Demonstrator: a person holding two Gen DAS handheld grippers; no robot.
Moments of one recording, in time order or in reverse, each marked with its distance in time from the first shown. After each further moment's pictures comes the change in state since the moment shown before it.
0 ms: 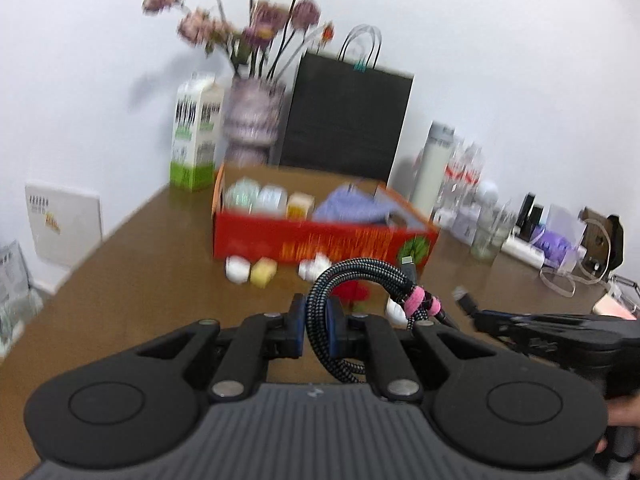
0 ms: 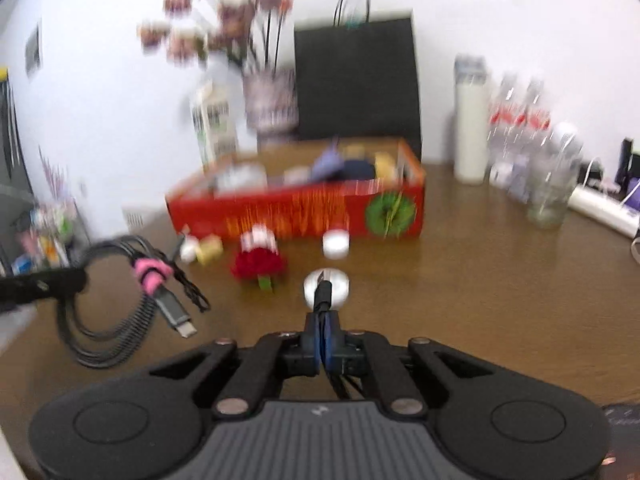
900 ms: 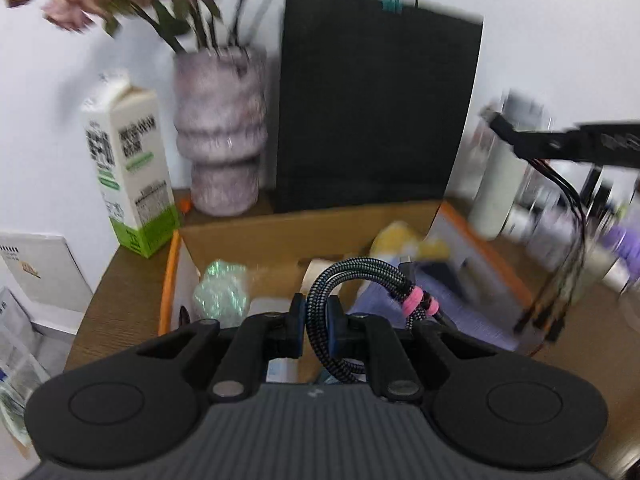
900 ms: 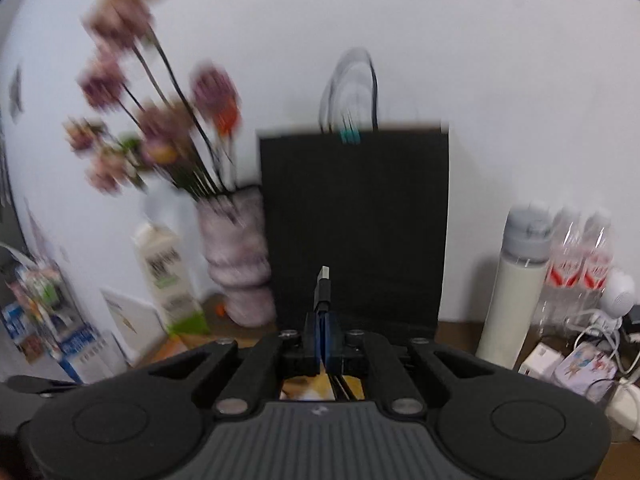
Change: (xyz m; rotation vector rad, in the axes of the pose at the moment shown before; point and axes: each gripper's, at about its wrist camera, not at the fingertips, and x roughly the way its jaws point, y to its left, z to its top) left arm 0.260 0.009 0.145 0.131 0.262 0.055; right arm 0.210 -0.041 0.238 -0.046 0.010 -0.009
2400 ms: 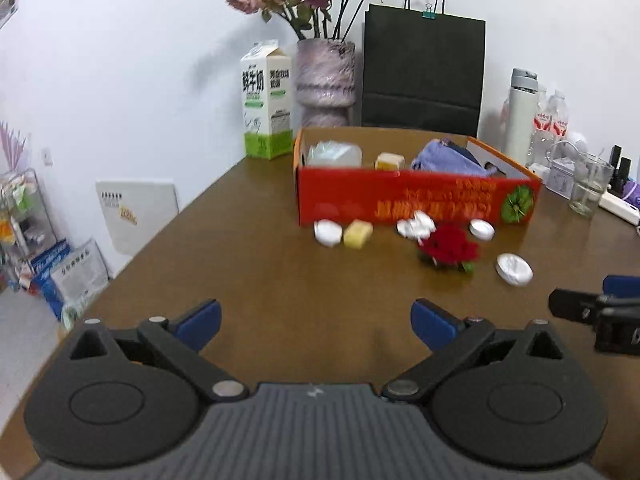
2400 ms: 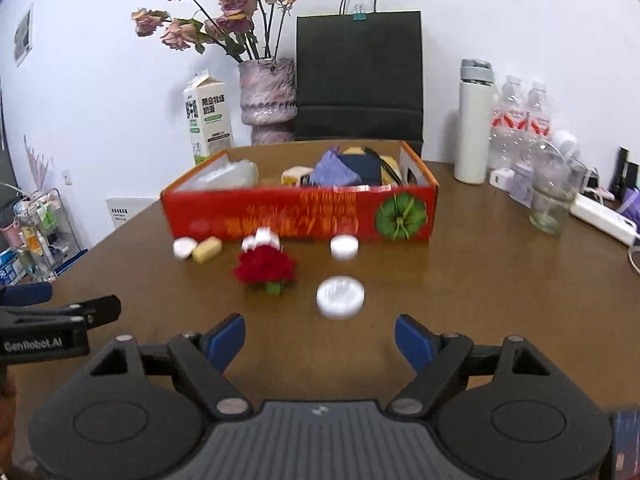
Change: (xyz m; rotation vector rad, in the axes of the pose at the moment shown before) left arm -0.170 -0.013 -0.232 -0.111 -0.135 0.225; right arm -0.179 0.084 -0.262 0.002 0.062 -0.054
